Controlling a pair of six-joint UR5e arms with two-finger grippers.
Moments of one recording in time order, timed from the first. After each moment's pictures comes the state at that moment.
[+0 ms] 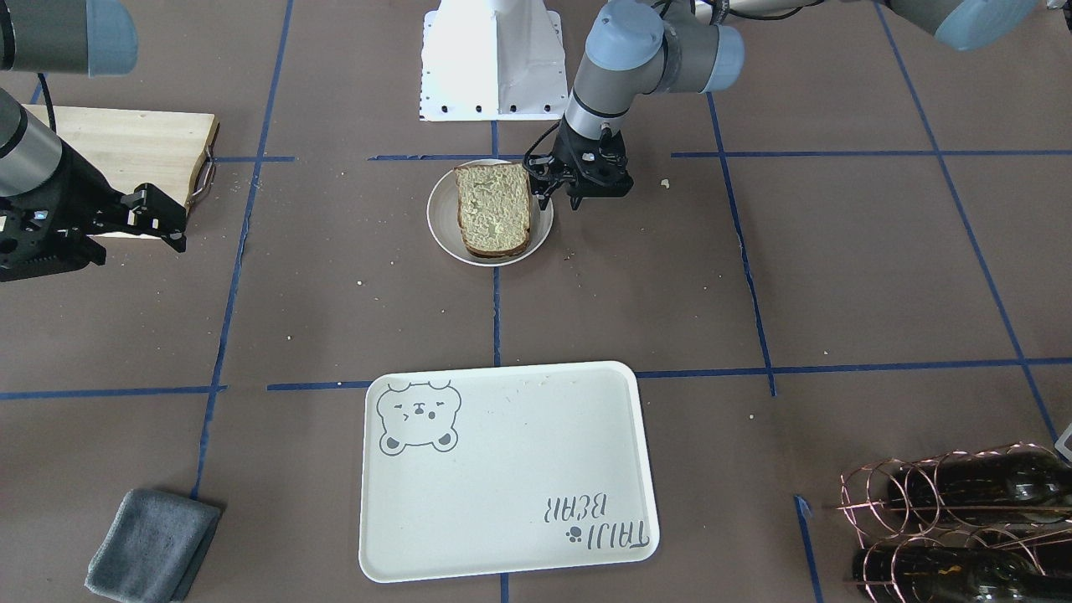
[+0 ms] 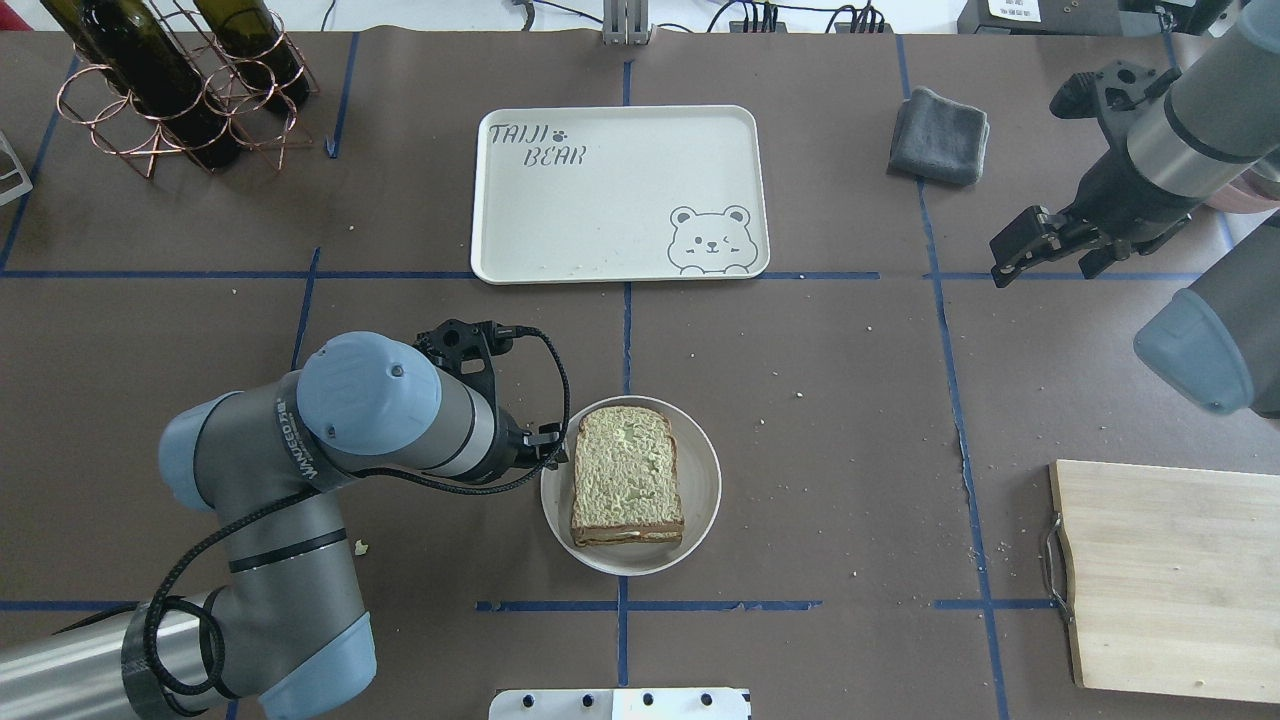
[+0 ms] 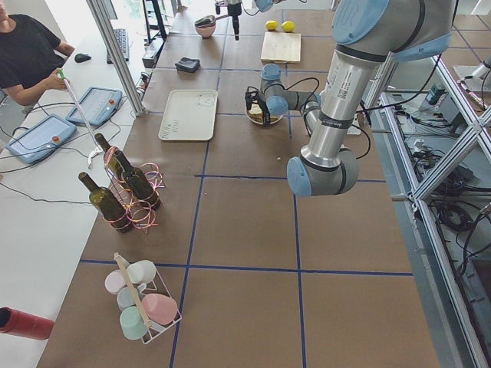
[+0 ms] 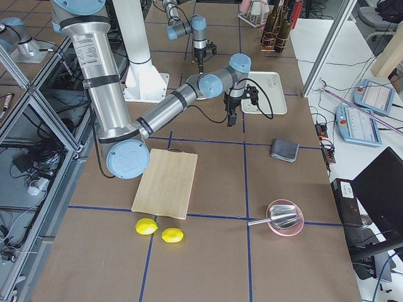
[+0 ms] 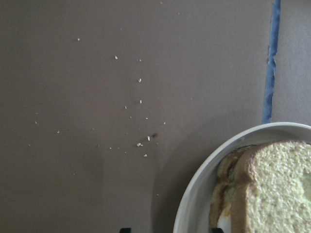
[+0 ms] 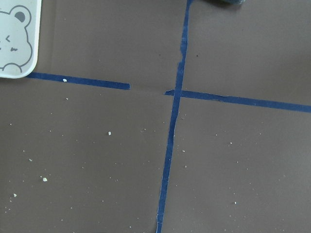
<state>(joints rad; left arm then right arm) -0.38 -2.08 -1.78 -1.81 -1.82 -1.46 1.03 -1.31 1.95 -1.74 2.28 0.59</state>
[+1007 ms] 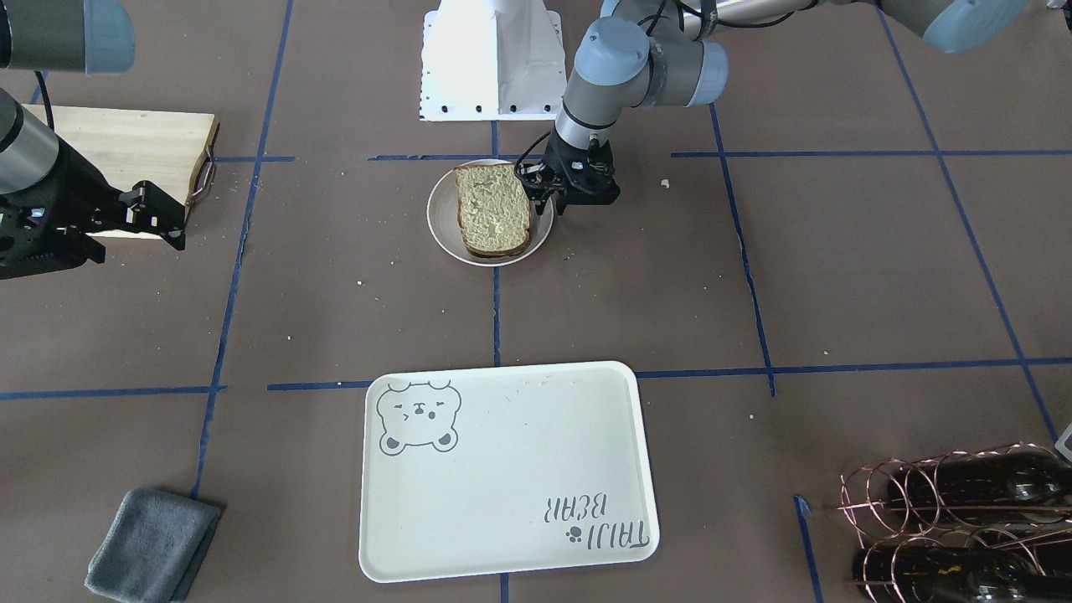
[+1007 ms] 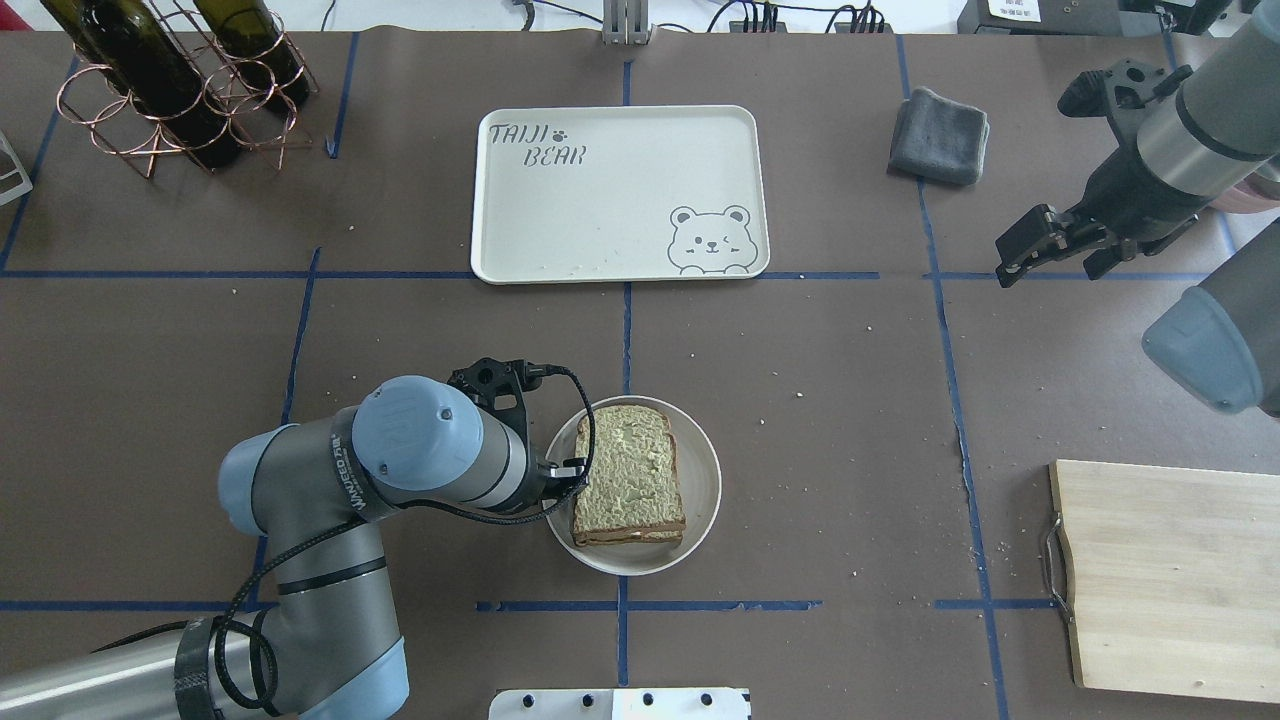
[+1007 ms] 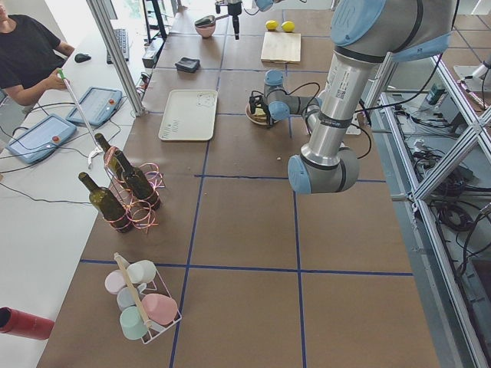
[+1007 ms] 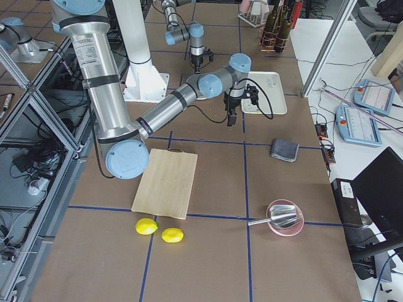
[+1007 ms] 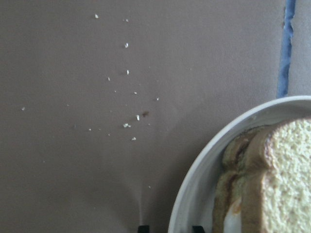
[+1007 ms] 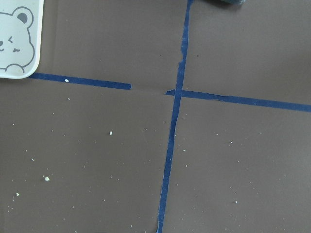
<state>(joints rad) -0.33 -2.10 -1.71 -1.88 -1.82 -1.47 1.03 -1.31 1.96 -1.74 2.28 0.59</state>
